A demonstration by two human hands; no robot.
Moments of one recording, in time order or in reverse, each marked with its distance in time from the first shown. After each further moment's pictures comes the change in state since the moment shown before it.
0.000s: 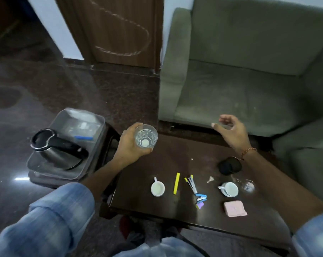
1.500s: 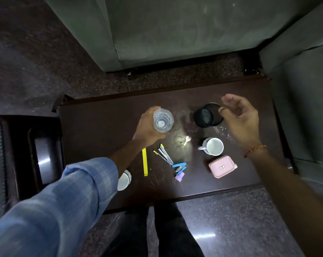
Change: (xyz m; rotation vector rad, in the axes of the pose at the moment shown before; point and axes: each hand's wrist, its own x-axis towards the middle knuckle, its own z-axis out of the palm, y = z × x) left_hand 0.076 -0.053 0.338 -0.003 -0.533 0.011; right_hand -0.004 0.218 -0.037 0.244 0.312 0.350
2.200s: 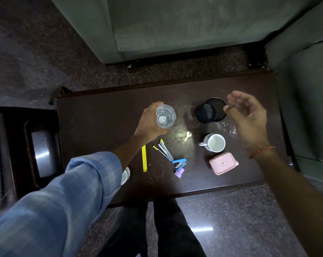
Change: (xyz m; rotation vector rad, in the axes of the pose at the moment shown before) left_hand 0.004 -0.012 0.015 0.019 -0.013 -0.004; right_hand -0.009 -0.003 -0.005 0.076 -0.024 0.012
